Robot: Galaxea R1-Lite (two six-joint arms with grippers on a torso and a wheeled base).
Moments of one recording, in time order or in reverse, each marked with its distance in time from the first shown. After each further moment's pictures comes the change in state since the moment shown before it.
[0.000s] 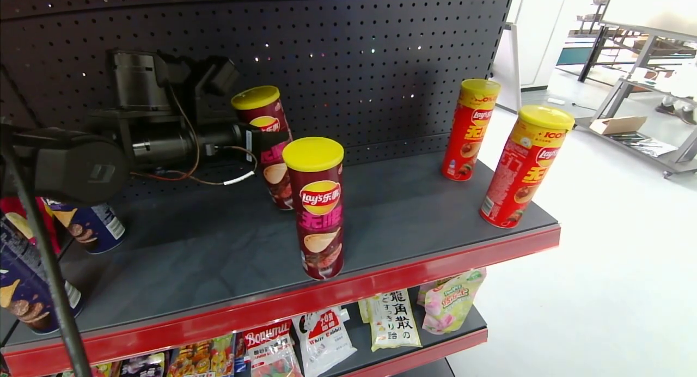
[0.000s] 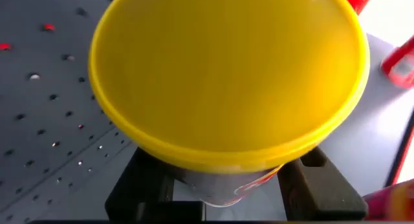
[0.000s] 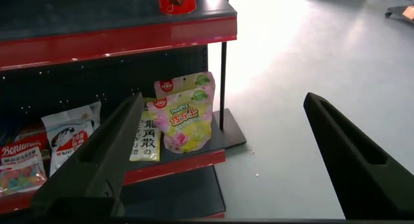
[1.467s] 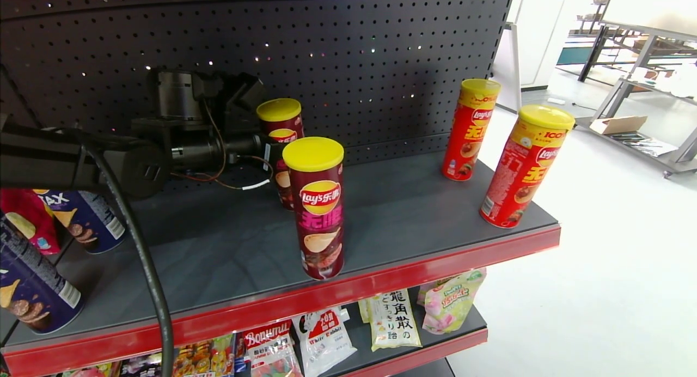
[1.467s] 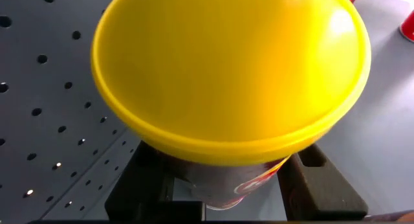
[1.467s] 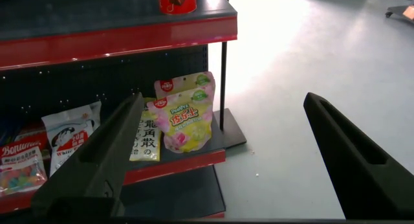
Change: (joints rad) left arm -0.001 0.130 -0.089 -0.009 -0.068 0.122; right arm 0.001 0.000 0.000 0.000 0.000 0.000
